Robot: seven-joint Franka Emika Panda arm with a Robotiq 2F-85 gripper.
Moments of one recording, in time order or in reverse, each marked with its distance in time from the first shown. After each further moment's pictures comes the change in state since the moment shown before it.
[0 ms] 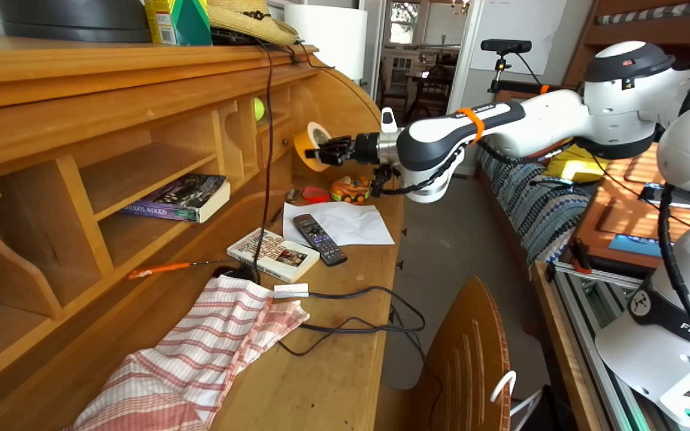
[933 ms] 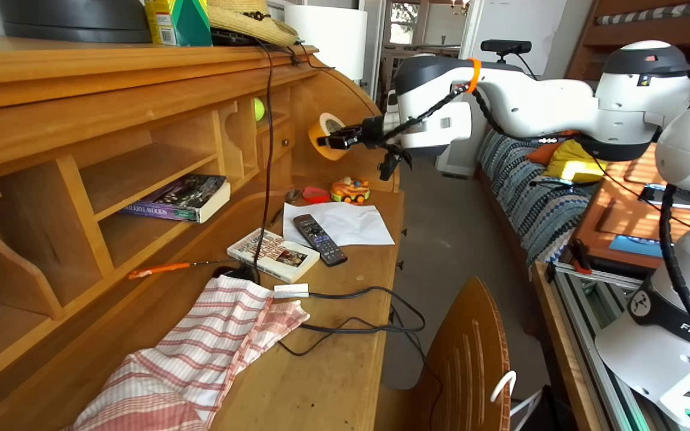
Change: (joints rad) arm -0.063 0.067 0.259 -0.044 0.708 0.094 -0.598
